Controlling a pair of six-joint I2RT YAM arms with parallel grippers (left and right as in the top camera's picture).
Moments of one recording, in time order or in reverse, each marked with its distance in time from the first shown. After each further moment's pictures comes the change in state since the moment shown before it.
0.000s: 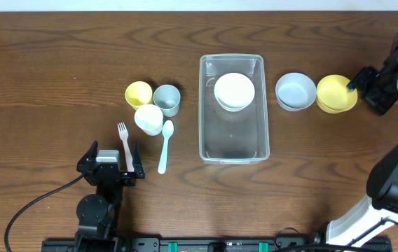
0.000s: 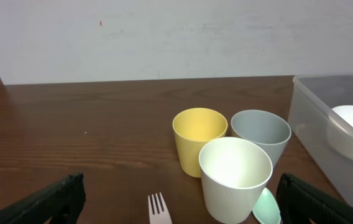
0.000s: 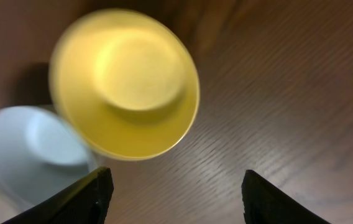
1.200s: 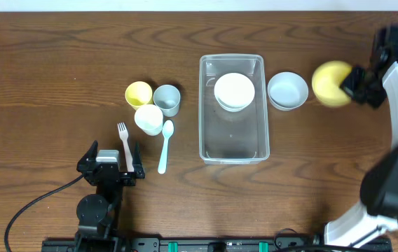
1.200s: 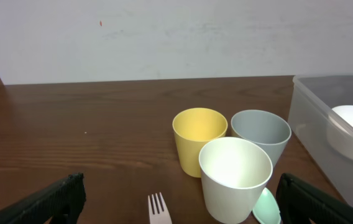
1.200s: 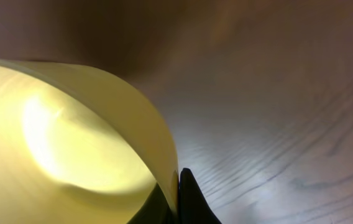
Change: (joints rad) left arm 0.000 0.000 0.000 0.000 0.000 0.000; right arm 0.140 -0.113 0.045 -0.052 0.098 0.048
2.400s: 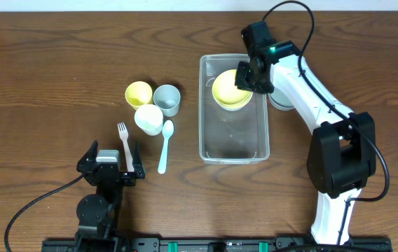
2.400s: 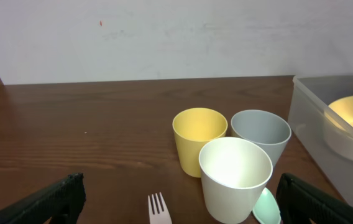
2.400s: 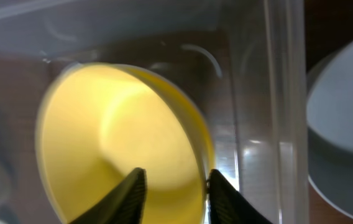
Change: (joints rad) left arm 0.000 0.000 0.000 0.000 0.000 0.000; right arm 0.544 0.275 0.089 0.215 -0.068 0.051
